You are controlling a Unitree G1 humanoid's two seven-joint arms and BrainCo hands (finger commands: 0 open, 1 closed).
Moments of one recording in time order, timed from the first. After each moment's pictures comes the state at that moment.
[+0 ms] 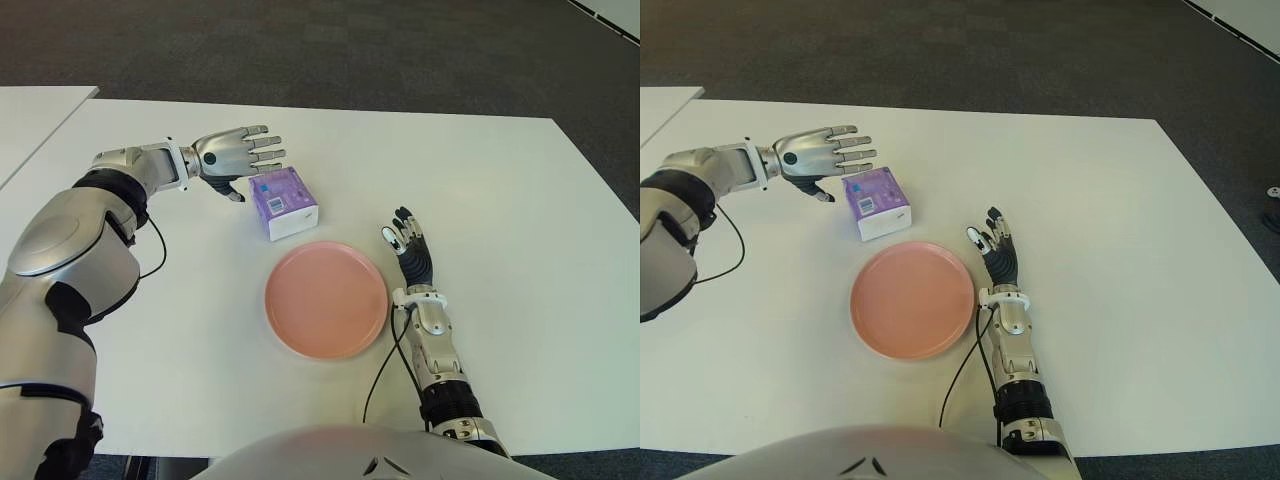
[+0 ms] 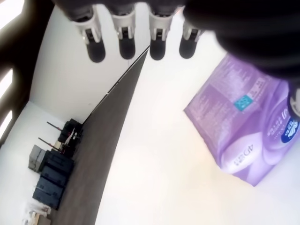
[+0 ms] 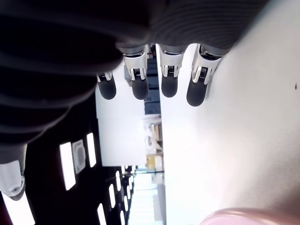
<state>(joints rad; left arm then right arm) -1.19 0.66 -1.16 1.25 1.54 -0.42 1.02 -0.06 0.06 -0.02 0.38 0.01 -0.28 -0.03</state>
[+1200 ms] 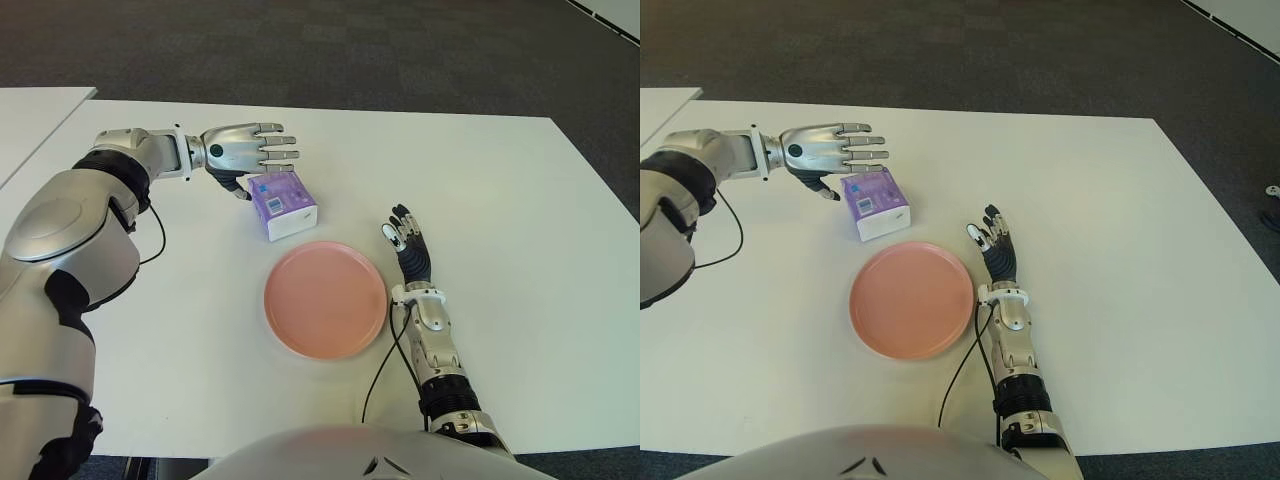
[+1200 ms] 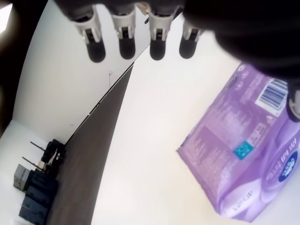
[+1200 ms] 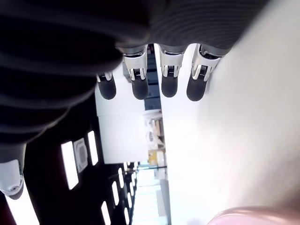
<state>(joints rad) -1.25 0.65 -1.22 1.25 1.52 -0.51 1.10 -0.09 0.06 -0.03 0.41 0.04 -0.29 -0.01</state>
